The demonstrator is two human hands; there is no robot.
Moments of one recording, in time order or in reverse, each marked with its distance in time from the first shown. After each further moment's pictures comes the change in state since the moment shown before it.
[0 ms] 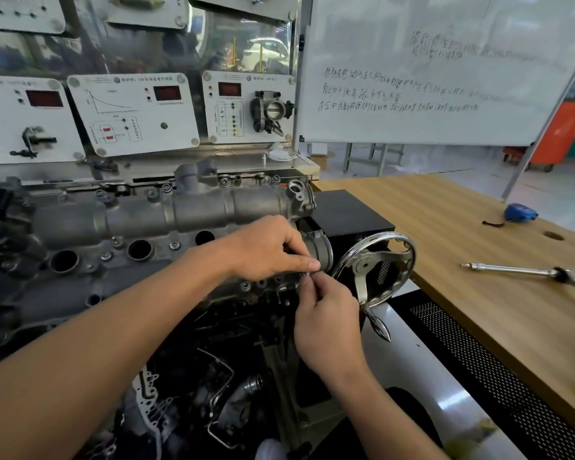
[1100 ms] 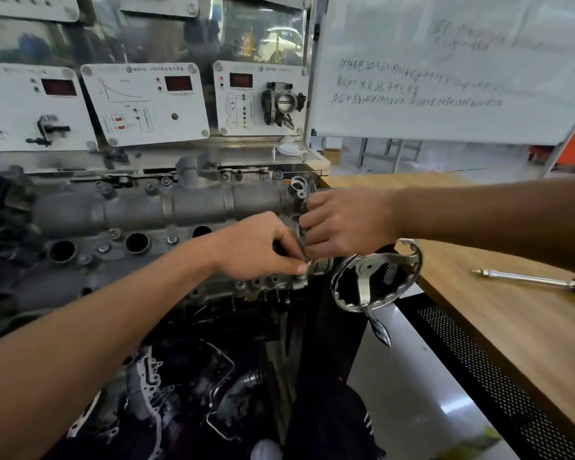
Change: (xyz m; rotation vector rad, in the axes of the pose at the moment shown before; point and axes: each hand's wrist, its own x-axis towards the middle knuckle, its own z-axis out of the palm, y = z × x) left_hand -0.004 0.002 -0.003 -0.008 0.013 -0.049; right_hand 0.178 -0.037 -0.058 -1.013 -0.670 -1.980
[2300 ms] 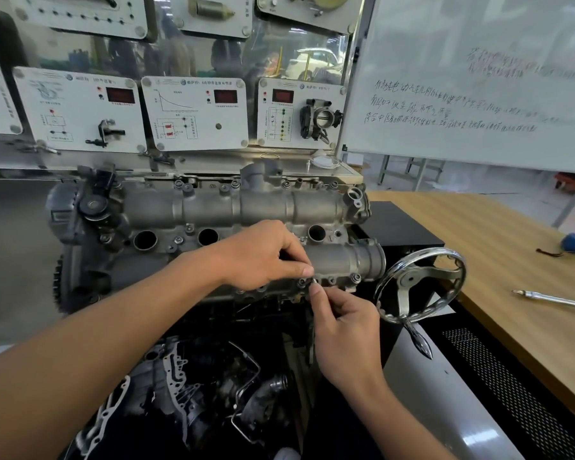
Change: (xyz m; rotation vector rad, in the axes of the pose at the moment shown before) left_hand -0.066 -0.038 -0.026 0.067 0.100 -0.023; right_hand 0.137 -0.174 -0.018 1.246 0.920 1.736
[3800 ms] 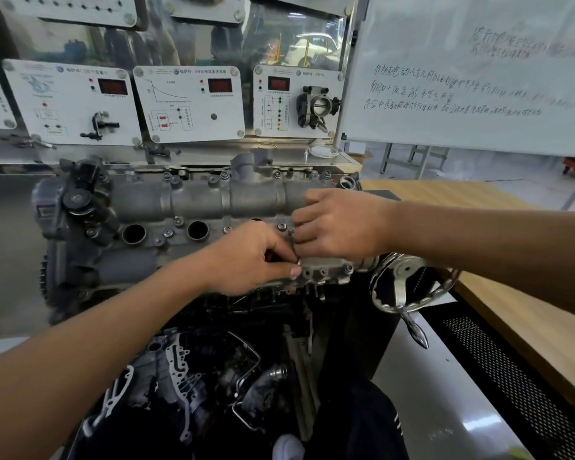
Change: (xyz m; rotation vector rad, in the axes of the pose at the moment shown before) left_hand -0.011 0.004 0.011 0.014 0.052 0.039; right_hand 0.151 -0.063 -0.040 -1.260 -0.828 -1.726
